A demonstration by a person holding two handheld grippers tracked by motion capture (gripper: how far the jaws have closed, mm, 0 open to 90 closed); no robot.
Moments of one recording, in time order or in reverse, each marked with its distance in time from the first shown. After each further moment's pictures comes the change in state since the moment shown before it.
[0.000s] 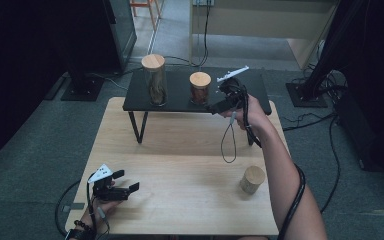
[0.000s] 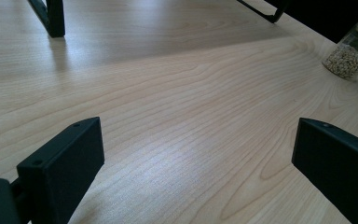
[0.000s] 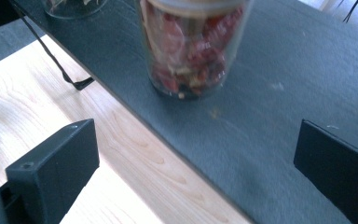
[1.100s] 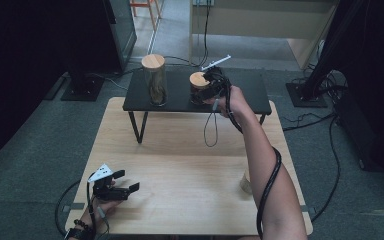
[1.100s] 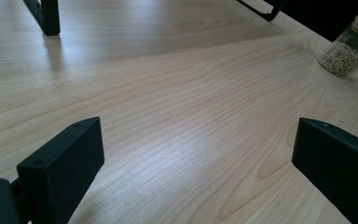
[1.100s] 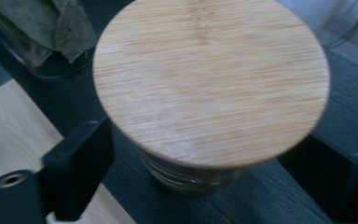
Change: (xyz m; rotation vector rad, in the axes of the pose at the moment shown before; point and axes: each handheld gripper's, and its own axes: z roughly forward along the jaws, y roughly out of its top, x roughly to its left) left arm 0.003 0.002 0.001 0.009 -0.015 0.000; right arm -0.001 0.045 0.048 -0.008 0.004 0.015
